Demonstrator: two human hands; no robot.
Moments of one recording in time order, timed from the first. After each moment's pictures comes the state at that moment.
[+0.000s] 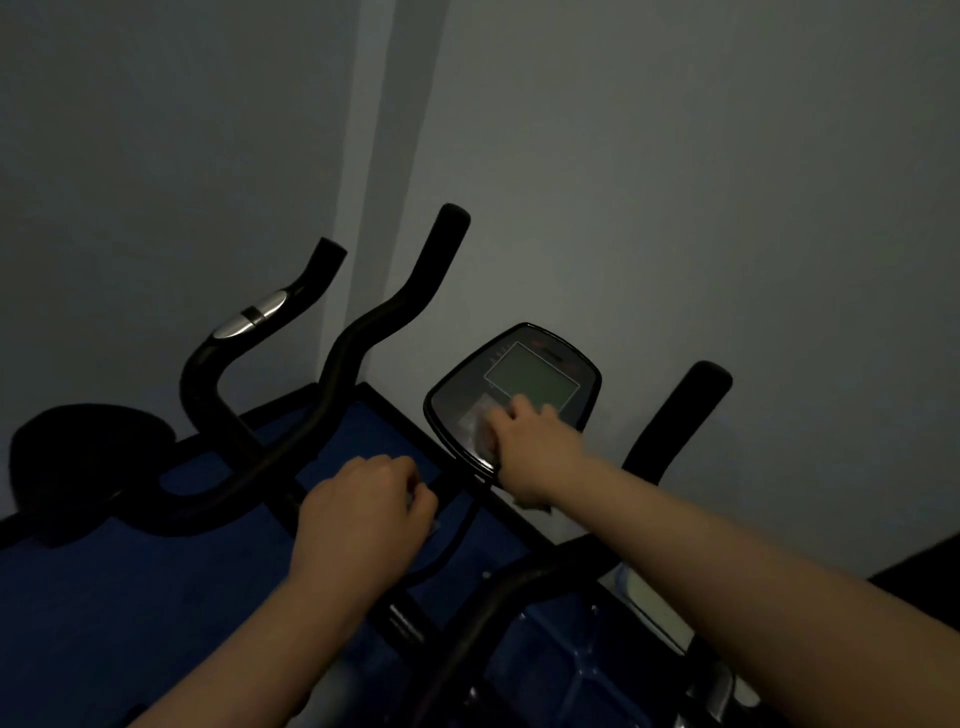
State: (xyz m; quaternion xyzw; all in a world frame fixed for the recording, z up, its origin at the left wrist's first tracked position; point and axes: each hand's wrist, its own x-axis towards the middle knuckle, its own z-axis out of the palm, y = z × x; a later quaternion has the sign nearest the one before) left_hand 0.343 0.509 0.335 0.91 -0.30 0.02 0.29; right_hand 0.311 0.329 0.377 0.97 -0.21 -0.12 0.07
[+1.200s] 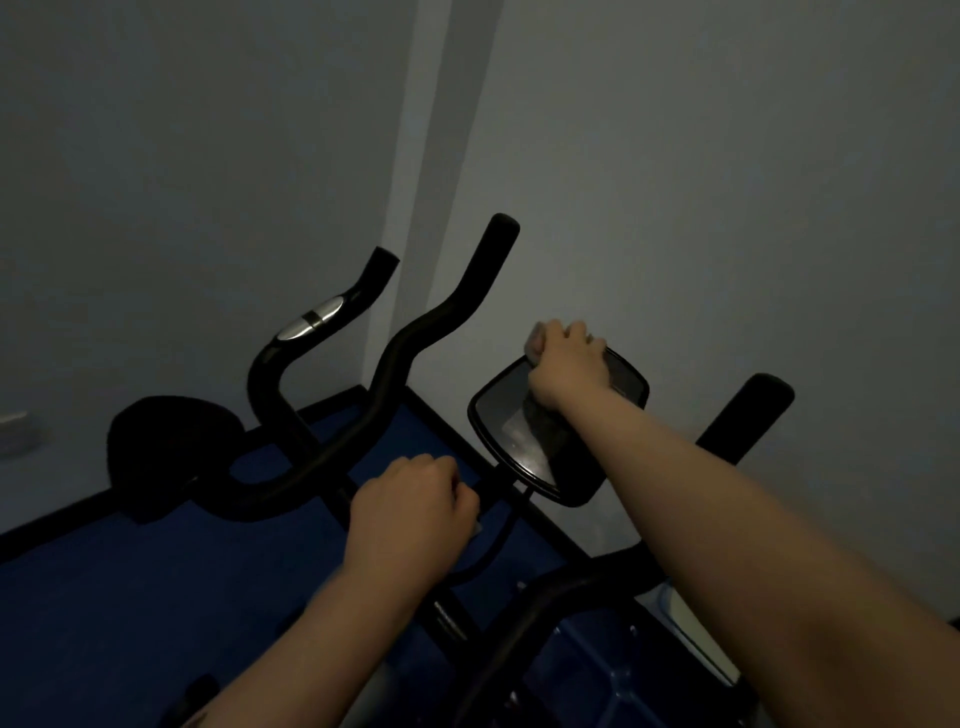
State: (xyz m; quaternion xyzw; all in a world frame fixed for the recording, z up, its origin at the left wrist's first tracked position) left_hand 0.344 0.507 0.331 0.92 -0.29 0.01 0.27; right_hand 0.390 0.299 0.399 0.94 -0.33 0.03 -0.03
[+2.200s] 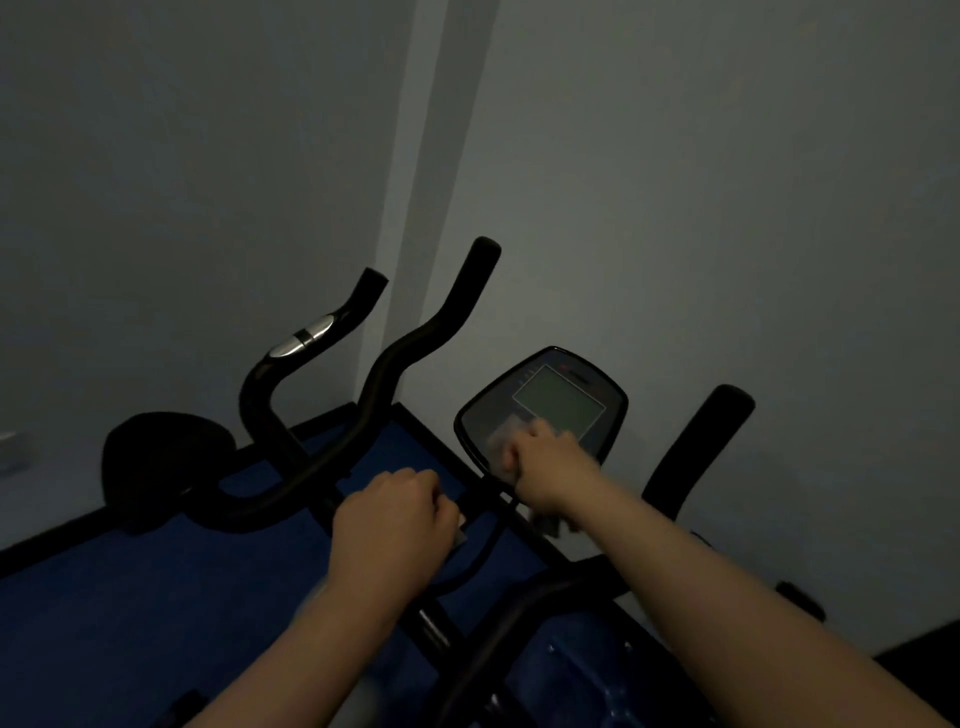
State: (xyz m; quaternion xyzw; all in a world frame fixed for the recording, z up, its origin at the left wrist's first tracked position) left_hand 0.341 0.509 0.329 0.92 -0.28 0.04 0.27; right_hand 0.319 0.328 0.369 0.98 -0.18 -0.10 0.04
